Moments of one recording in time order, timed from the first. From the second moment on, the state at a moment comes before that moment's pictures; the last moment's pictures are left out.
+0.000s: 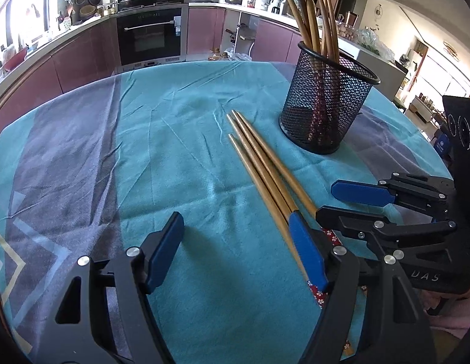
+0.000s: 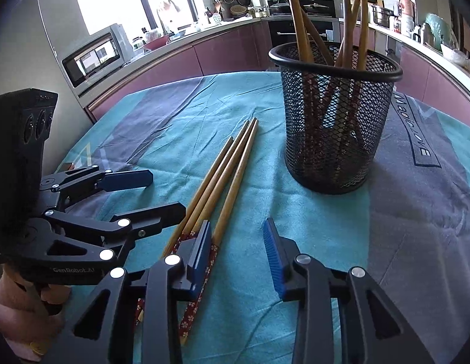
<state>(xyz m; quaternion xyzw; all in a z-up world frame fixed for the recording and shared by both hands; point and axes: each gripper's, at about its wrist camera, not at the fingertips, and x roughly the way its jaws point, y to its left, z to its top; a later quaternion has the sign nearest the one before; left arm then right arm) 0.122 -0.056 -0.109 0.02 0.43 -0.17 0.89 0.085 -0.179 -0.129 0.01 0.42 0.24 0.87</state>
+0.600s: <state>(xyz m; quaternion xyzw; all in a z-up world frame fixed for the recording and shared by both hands) 0.129 -0.066 -0.112 0.05 0.43 -0.15 0.89 0.083 -0.187 -0.129 0.02 0.42 0.25 0.87</state>
